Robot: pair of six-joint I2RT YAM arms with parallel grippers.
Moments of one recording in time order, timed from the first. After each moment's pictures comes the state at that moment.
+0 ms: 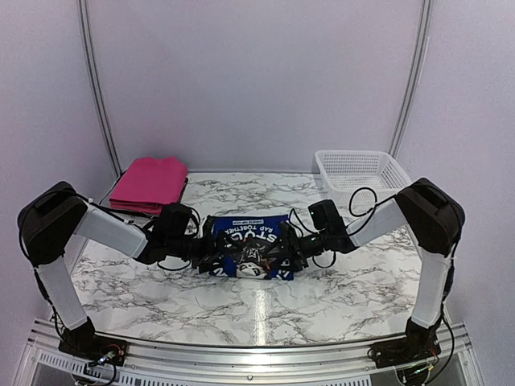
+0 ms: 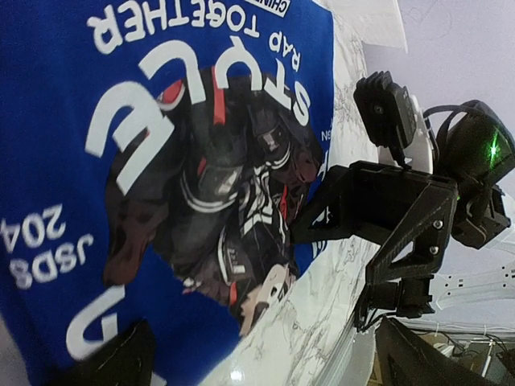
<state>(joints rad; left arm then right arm) -0.69 1.81 0.78 0.42 0.55 -0.96 0.58 1.98 0.93 0.30 -0.96 0.83</state>
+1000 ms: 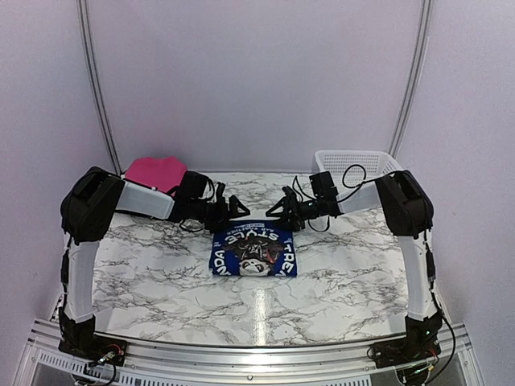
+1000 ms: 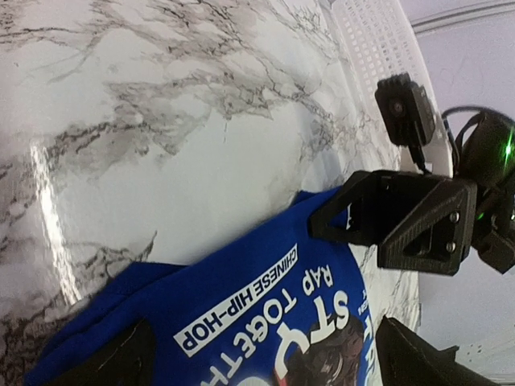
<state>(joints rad) -0.54 2.18 1.37 0.16 0.52 -0.76 0.39 2.32 1.51 0.07 -0.98 0.69</state>
